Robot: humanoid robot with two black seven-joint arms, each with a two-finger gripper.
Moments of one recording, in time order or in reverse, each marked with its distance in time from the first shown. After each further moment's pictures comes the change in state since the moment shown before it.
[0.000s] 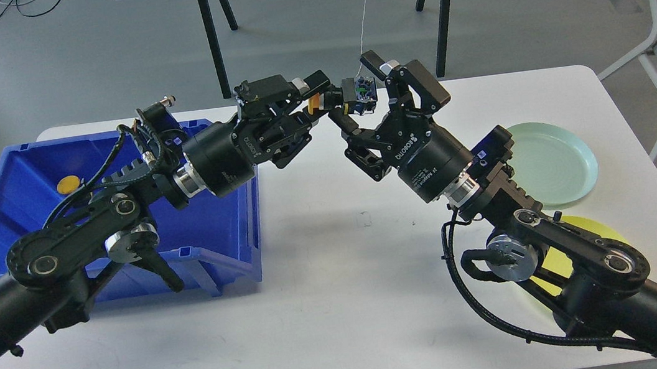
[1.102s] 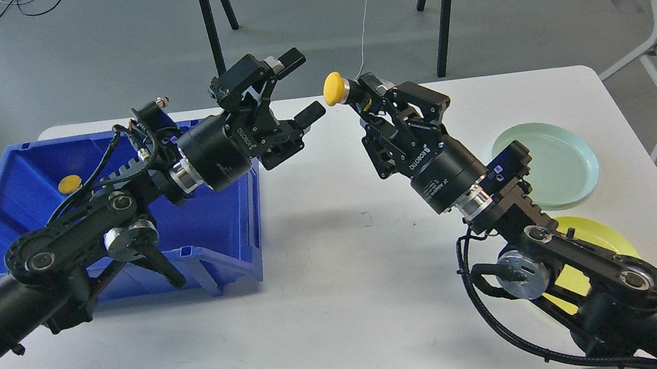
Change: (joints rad) left arm 0.004 -0.006 -0.013 0.010 -0.069 0.000 0.000; right arm -0.136 -0.108 0.038 0.142 0.013 -0.132 0.000
